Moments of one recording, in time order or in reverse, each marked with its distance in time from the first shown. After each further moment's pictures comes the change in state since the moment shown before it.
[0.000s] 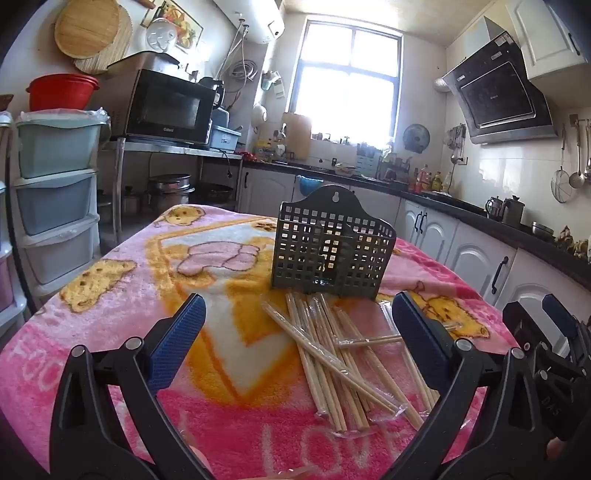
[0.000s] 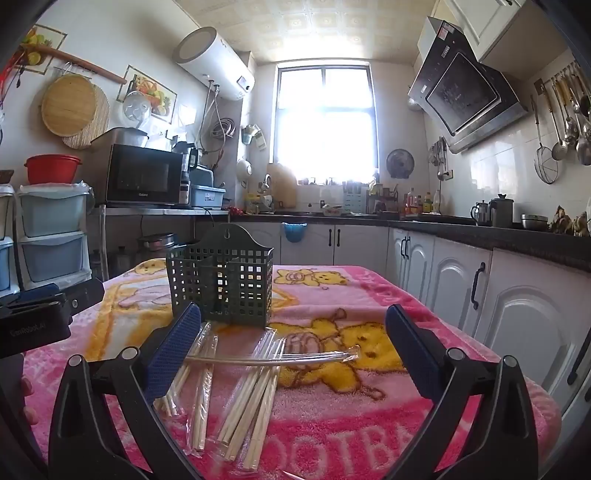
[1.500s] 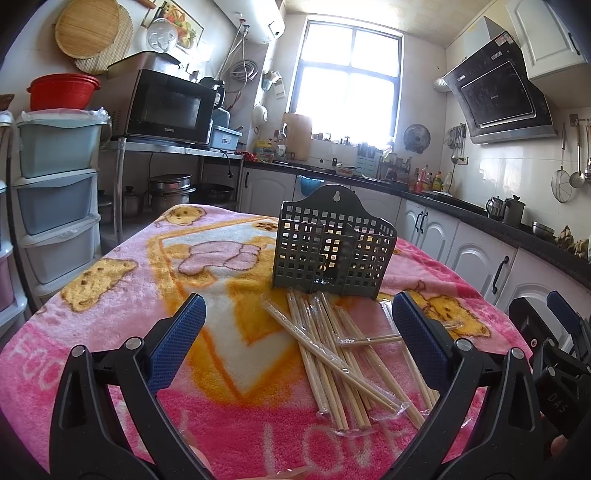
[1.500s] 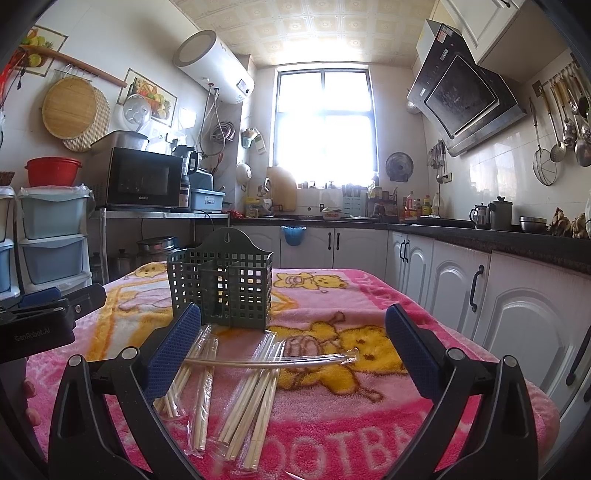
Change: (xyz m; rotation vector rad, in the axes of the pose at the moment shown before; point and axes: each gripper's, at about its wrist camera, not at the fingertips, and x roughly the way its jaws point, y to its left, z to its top) left arm 0.000 0.000 0.000 0.004 0.001 0.001; right arm -0.005 0.001 0.004 0.003 -0.009 0.001
